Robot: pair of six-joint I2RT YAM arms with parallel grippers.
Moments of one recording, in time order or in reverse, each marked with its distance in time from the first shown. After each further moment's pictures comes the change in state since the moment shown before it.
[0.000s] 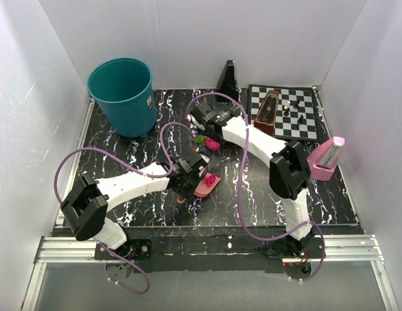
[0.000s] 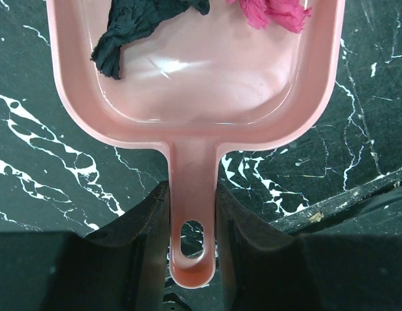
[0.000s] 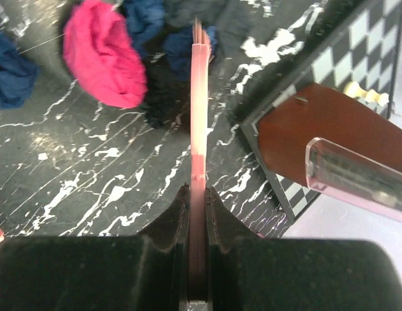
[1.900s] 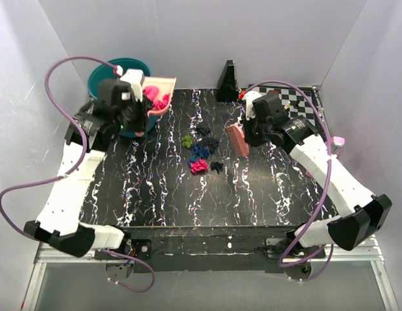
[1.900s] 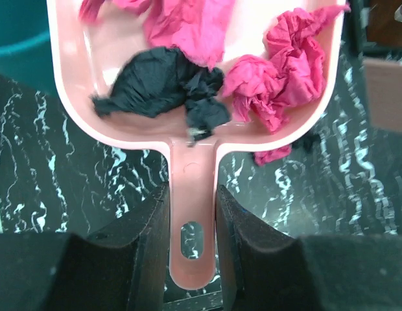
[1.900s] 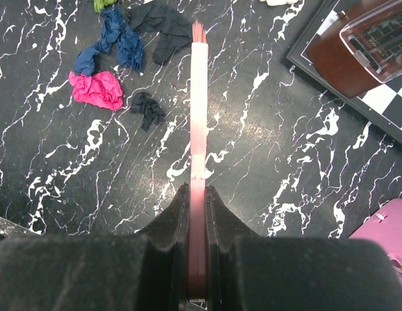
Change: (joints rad) left arm 0.470 -0.217 0.702 -0.354 -0.016 0.169; right arm -0.182 -0.636 -0.346 0.009 -0.448 0.381
